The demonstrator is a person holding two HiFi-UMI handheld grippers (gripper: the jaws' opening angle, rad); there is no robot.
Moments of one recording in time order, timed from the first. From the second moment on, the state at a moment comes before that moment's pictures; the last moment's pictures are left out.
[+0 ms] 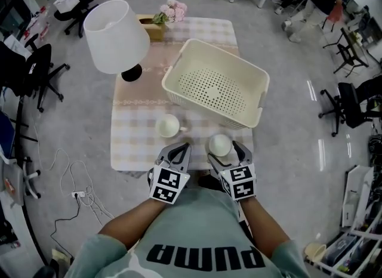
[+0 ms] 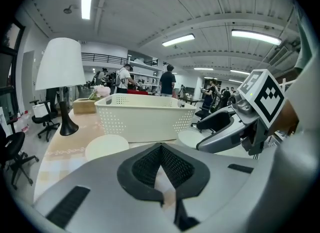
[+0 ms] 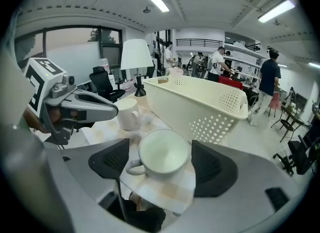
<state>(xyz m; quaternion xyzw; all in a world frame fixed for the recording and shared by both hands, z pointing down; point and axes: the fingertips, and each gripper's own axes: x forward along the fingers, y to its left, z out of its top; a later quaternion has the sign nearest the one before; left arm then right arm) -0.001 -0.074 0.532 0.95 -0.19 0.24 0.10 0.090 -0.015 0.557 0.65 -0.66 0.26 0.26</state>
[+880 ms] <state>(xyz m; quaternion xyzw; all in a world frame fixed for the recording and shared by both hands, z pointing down) 0.015 -0.085 0.548 0.94 -0.22 0.25 0.10 0.095 -0.037 0.597 0.61 -0.66 0.31 0.30</state>
